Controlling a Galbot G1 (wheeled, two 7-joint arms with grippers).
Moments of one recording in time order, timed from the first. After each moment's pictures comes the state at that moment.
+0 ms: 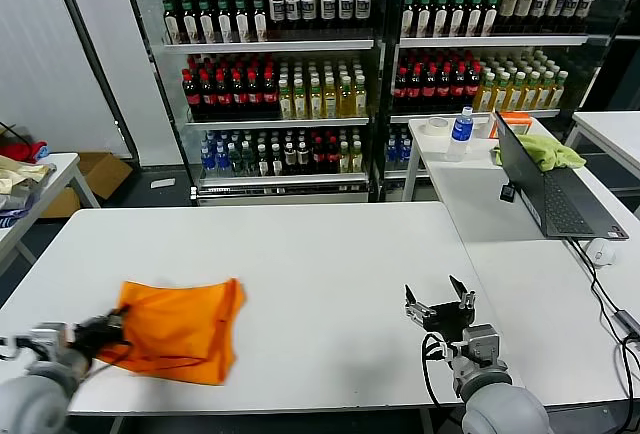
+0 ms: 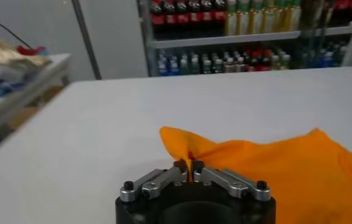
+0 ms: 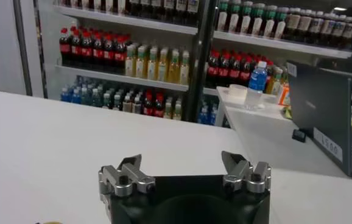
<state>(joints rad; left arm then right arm) 1.52 -0.79 -0.81 -1.93 -0.78 0.54 -0.16 -1.34 1.10 0.34 2.19 0.34 -0.55 0.30</state>
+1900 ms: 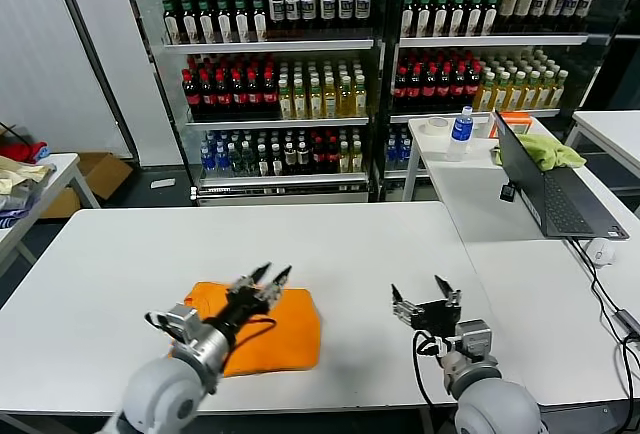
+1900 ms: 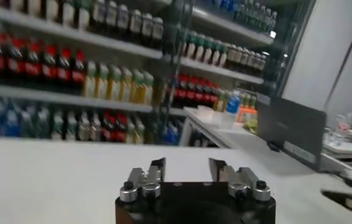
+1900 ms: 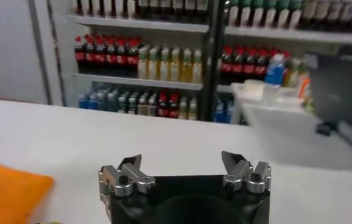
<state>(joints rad) 1.21 -1.06 -0.31 -2.06 -0.70 0.38 -0.07 -1.30 1.13 0.30 2.19 0.44 -0.57 0.28</state>
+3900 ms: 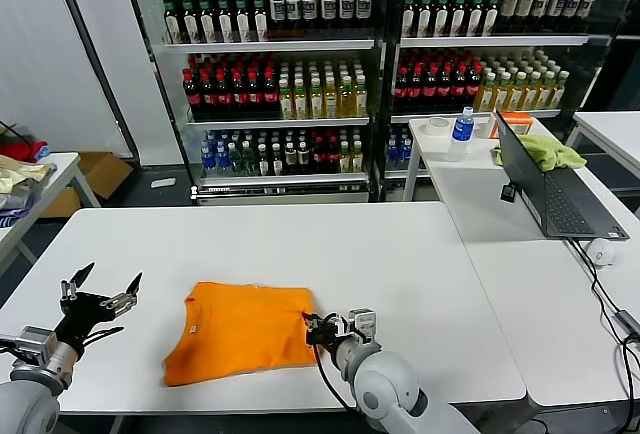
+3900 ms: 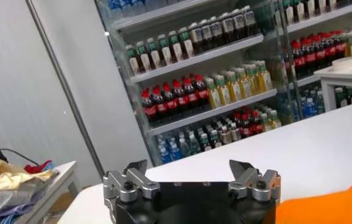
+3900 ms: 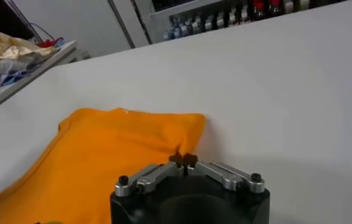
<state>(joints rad) 1.51 -0.90 -0.83 -1.93 -0.42 0.20 0.05 -0.94 1.23 -0.15 1.85 0.88 -0.58 0.43</state>
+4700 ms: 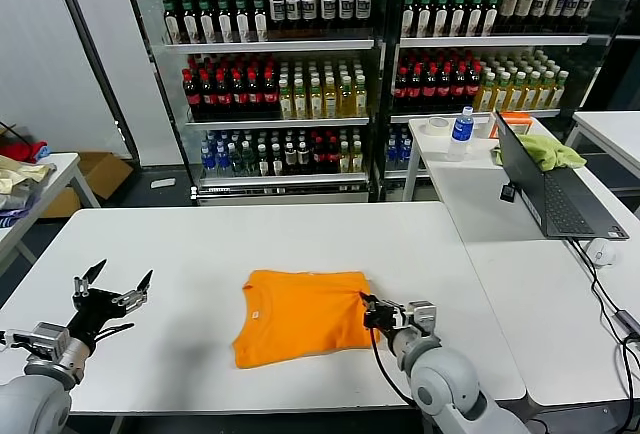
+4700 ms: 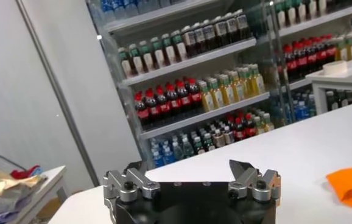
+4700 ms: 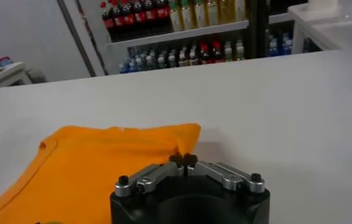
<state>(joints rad) 1.46 -0.90 -0.77 -1.90 -0.41 0.17 0.06 -1.07 1.14 0.10 1.93 0.74 -0.58 0.34</state>
